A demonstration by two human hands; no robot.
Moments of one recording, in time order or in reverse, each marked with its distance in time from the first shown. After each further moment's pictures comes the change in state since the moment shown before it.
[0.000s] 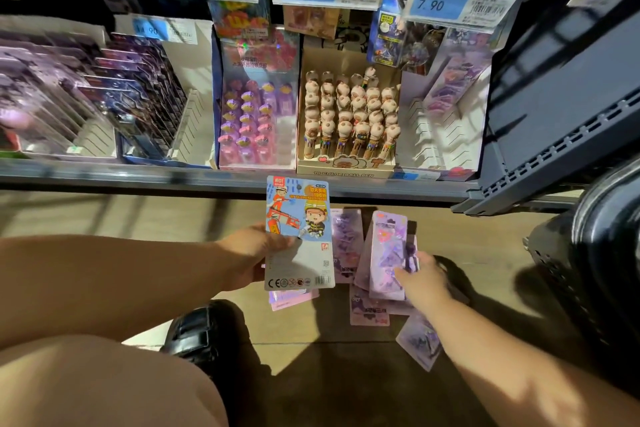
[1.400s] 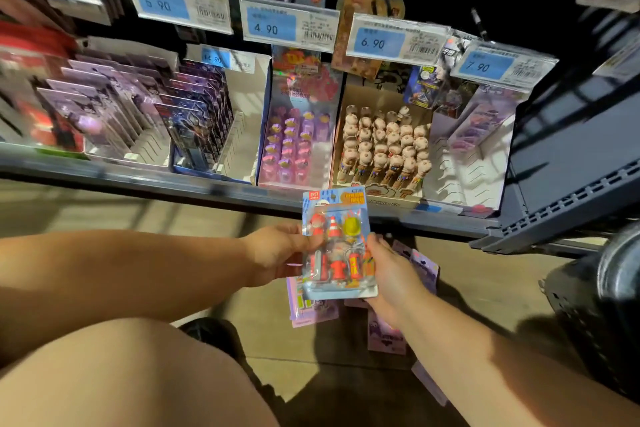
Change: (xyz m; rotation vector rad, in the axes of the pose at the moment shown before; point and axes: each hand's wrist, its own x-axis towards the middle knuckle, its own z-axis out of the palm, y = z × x) left_hand -0.023 0.025 -0.018 0.035 -0.126 0.131; right_hand -0.093 -0.127 0.011 0.934 -0.551 0.030
